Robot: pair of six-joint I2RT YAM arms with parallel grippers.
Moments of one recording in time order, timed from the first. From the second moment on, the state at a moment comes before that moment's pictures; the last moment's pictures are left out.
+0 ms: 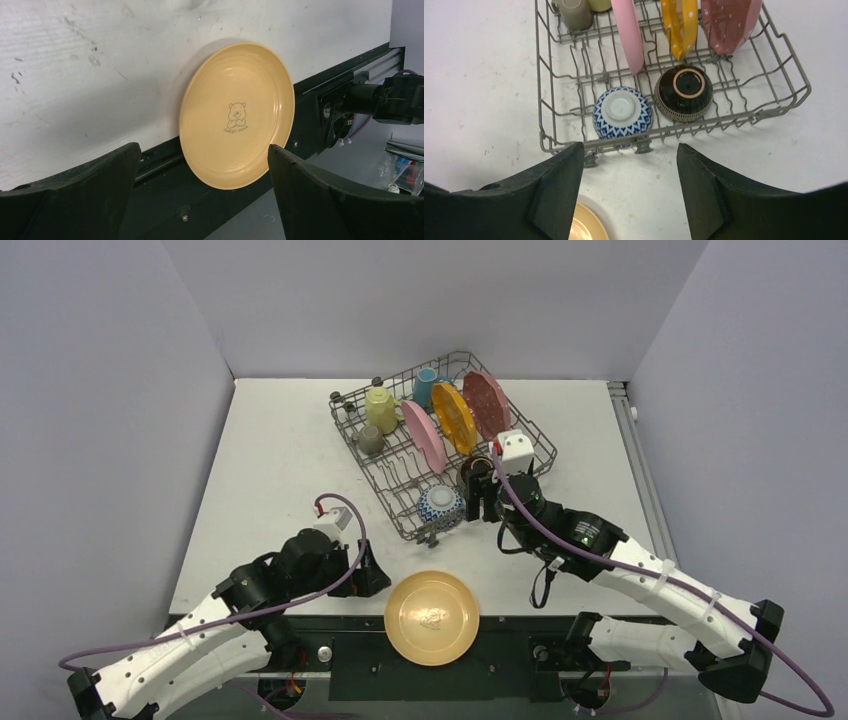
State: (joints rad) left arm -0.87 0.60 0.60 -0.69 0.00 -0.80; right arm 0.97 1.04 1.08 -0.50 0.57 0.31
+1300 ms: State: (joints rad) left arm -1.02 0.87 0.24 -0.20 0.11 -1.18; right arm 0.97 0.82 0.78 -0.56 0.47 0.47
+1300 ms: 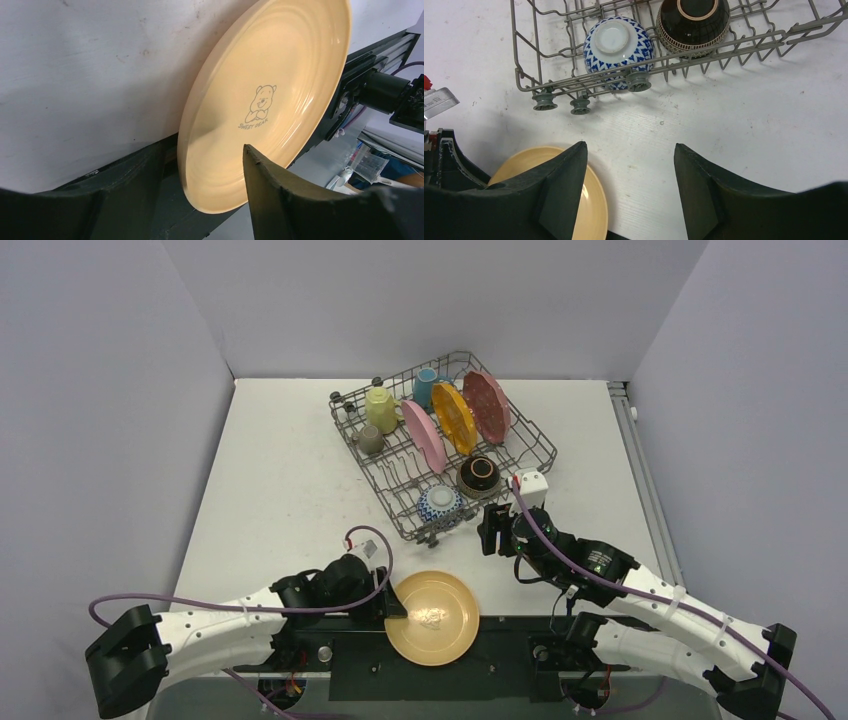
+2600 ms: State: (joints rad) left arm -1.02 0.71 0.16 -0.16 0.12 -1.18; right arm 0.97 0.75 0.73 -0.57 0.39 0.55
